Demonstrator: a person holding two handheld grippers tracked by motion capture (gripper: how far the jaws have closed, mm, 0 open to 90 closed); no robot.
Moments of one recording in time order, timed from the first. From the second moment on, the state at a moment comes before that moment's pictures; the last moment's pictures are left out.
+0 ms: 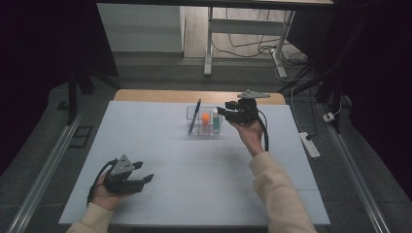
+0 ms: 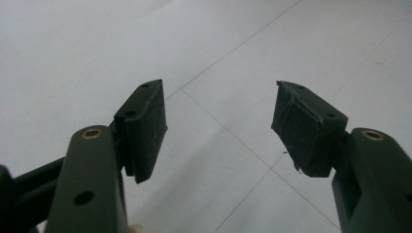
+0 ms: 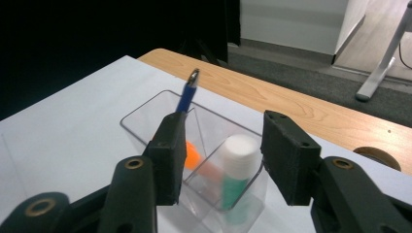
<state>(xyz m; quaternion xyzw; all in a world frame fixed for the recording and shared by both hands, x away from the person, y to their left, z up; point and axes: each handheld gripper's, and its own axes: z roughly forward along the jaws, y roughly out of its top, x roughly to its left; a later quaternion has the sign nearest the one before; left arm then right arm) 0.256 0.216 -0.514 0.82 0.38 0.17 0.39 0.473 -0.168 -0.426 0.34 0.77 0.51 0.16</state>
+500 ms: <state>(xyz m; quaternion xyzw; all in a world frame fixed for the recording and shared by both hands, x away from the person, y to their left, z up) 0.258 0.215 -0.515 0.82 0.38 0.17 0.38 0.436 -0.199 -0.442 0.32 0.78 0.52 0.13</state>
